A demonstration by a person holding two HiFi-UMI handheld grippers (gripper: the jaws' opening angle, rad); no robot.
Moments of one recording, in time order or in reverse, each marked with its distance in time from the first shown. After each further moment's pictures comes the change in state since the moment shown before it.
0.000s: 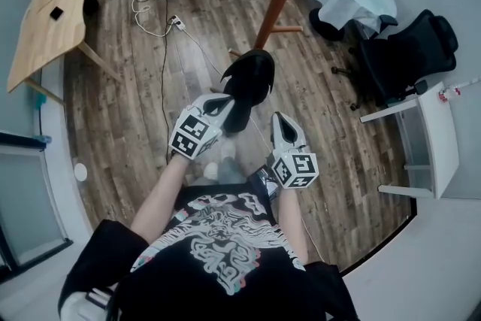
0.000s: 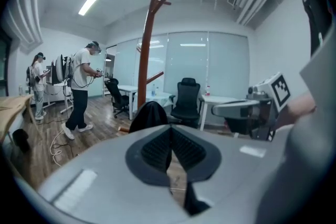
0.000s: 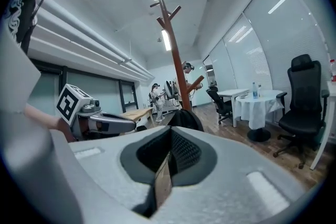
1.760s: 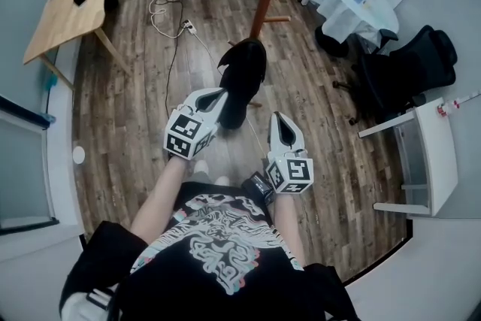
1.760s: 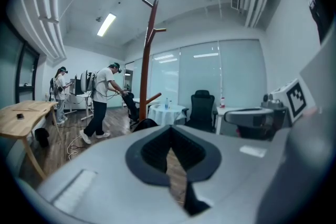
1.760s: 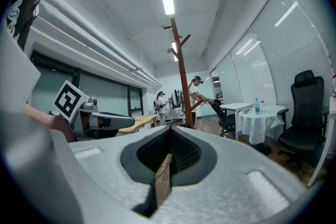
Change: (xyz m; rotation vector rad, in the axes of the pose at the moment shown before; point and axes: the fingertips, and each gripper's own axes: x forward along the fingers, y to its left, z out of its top) left arm -0.058 -0.092 0.042 -0.031 -0.142 0.231; right arm -0.116 0.010 0.038 -0.090 -0.111 0.057
